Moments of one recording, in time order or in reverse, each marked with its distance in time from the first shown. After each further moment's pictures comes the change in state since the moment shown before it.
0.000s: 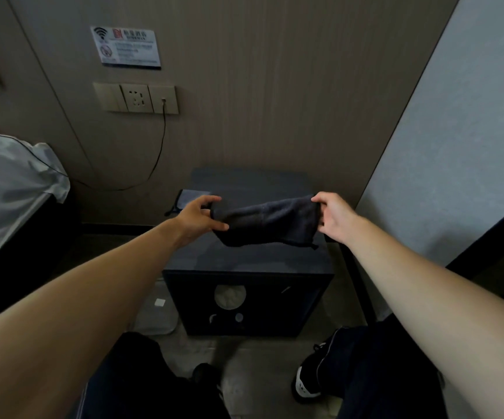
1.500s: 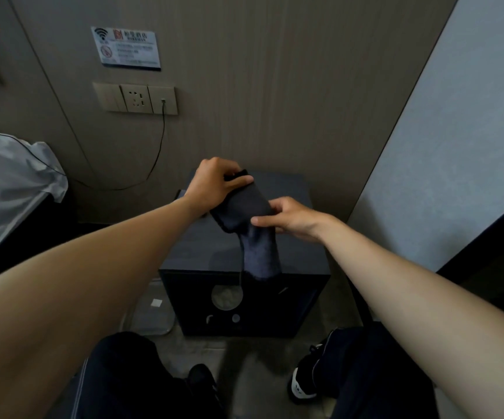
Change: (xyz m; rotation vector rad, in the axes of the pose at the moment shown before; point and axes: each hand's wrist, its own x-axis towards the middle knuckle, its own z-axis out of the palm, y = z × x) left_hand 0.012 0.072 0.017 0.708 0.269 0.736; right_hand -0.037 0.008 0.053 -0.565 -0.611 -0.244
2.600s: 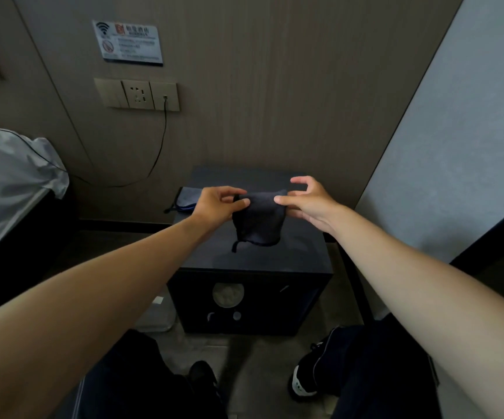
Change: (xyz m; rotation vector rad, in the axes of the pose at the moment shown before) left_hand -0.044 -0.005 0.036 -0.716 -0.083 -0.577; right_hand 0.006 -0.003 -0.025 0.248 0.466 0.039
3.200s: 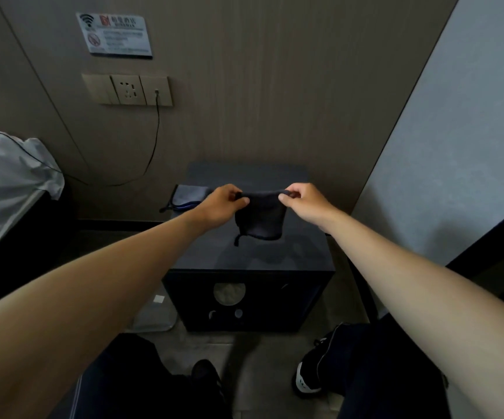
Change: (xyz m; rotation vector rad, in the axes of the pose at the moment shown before) left_hand 0.029 -0.004 0.009 0.466 -0.138 0.034; right_hand 0.029 0.024 -0.012 -0.611 0.020 -0.146
